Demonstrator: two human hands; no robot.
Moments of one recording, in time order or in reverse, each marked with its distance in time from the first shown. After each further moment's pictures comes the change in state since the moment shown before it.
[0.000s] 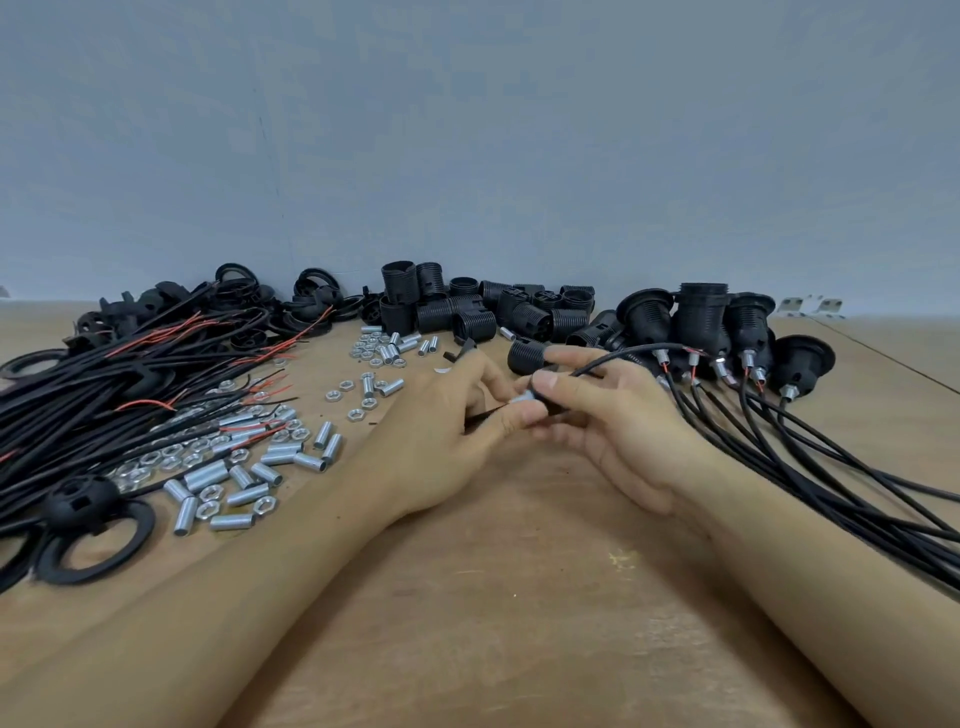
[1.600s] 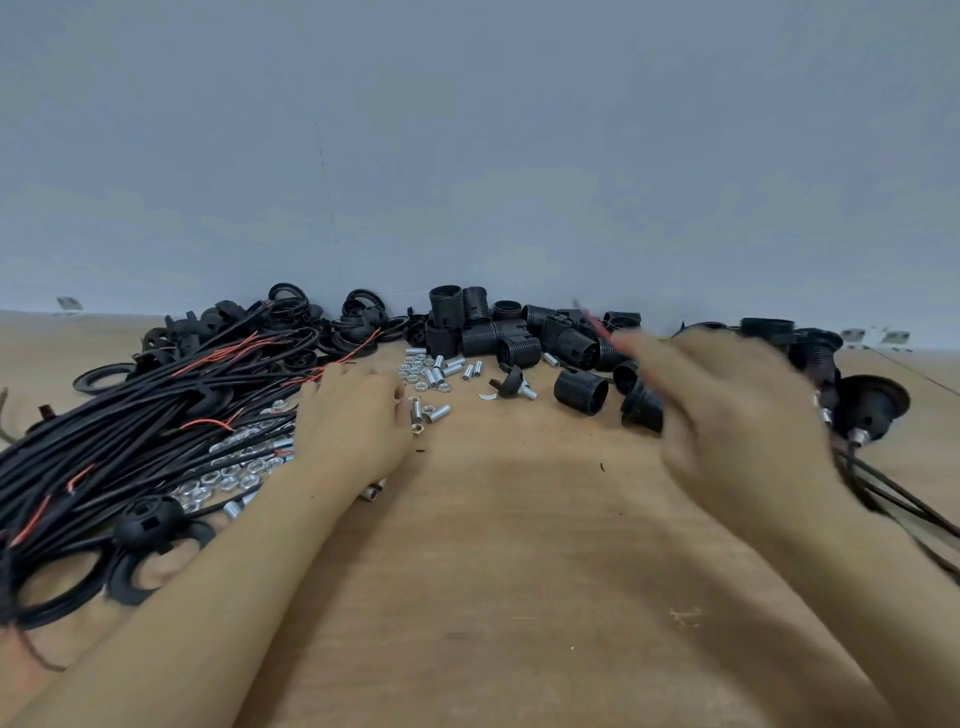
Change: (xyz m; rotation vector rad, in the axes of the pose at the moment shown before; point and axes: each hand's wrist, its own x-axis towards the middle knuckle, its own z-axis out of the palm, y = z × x) left_hand 0.008 -0.063 -0.063 0.815 0.006 -0.525; right_hand -0.011 -0.040 0.003 -1.620 0.317 -1.063
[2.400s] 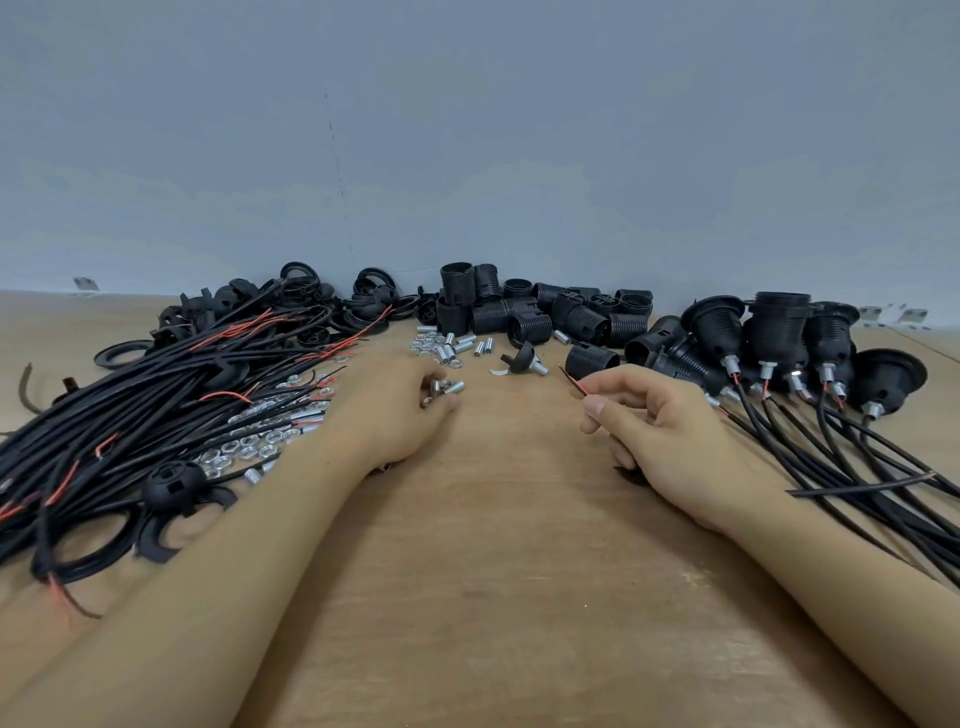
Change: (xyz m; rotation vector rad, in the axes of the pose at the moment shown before) left_hand -0.003 -0.001 0.004 -0.236 -0.065 0.217; right_hand -0.031 -0.011 0.055 1.065 -0.376 0.702
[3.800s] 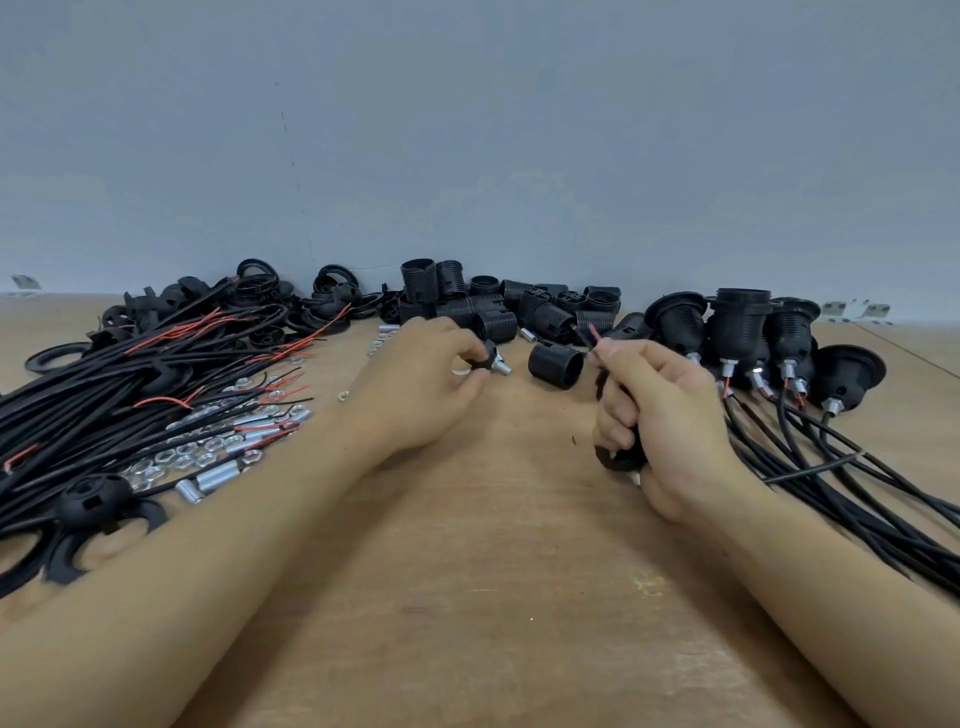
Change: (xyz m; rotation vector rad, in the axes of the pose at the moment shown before) left_hand 0.020 0.054 0.005 -0.128 0.095 0.224; right_hand 0.008 -0.007 -0.010 0.527 0.245 0.131
